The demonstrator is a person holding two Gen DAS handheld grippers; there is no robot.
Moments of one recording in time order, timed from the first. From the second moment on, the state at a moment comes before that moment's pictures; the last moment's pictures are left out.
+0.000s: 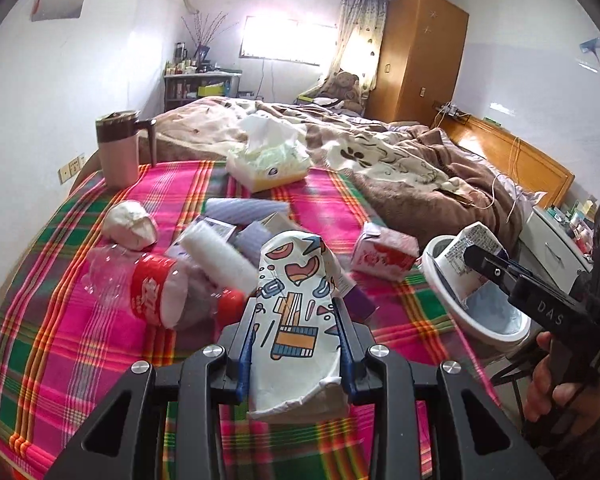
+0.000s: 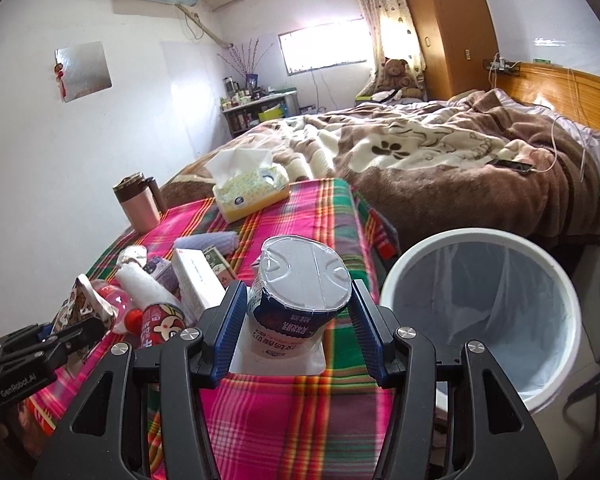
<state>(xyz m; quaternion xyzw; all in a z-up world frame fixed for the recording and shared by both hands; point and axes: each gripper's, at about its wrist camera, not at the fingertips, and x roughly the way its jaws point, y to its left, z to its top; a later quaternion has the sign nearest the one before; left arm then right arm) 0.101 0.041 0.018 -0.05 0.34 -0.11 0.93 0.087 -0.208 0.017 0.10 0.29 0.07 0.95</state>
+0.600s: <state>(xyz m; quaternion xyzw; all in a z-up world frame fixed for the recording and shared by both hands) 0.119 -0.084 0.042 0.01 0.31 -0.19 0.93 0.078 -0.284 0.026 0.10 0.26 -0.02 0.96</state>
